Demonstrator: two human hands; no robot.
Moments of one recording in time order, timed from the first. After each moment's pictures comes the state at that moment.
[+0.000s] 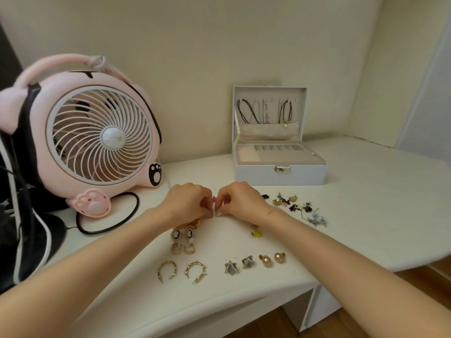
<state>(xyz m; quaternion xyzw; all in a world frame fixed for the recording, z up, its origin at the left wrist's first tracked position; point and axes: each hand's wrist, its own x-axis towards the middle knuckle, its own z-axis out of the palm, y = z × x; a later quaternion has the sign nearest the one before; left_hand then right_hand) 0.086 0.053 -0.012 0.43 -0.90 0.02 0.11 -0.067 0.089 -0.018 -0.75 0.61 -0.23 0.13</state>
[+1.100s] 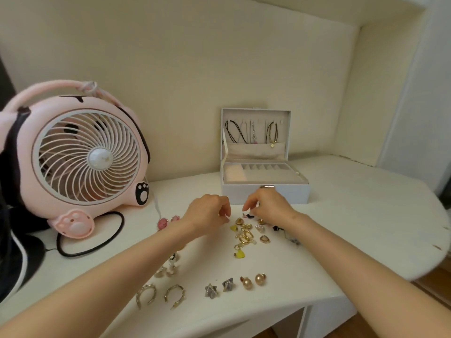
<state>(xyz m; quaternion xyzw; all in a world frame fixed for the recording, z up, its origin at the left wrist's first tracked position) 0.021 0.055 -0.006 0.41 -0.90 -0.04 0.16 -0.155 0.086 -0.005 -0.70 0.68 -0.20 0.05</state>
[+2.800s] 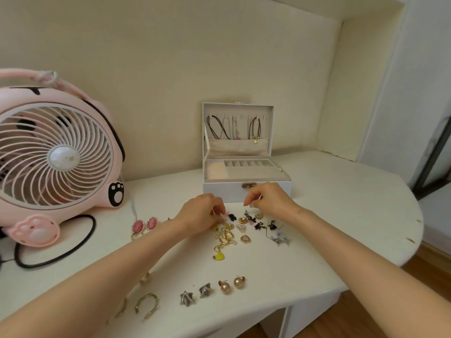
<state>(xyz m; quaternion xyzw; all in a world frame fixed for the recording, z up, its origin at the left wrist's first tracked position) -0.007 0.035 -0.023 0.38 -0.90 -0.08 0.16 -0.197 0.091 0.000 -0.66 0.70 -0.26 0.11</state>
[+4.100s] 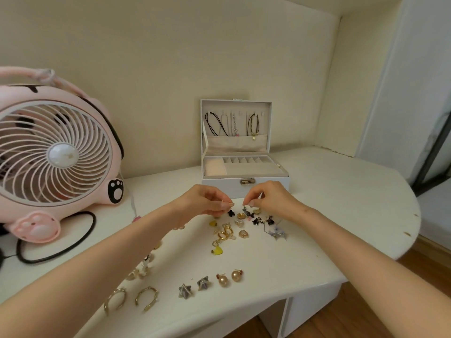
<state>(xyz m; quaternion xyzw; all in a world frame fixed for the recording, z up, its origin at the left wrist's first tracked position) 0.000 0.046 -0.001 0.33 -0.74 -0.53 0.24 -0.201 0.104 -0.002 -0.67 0.67 -0.28 0.14</state>
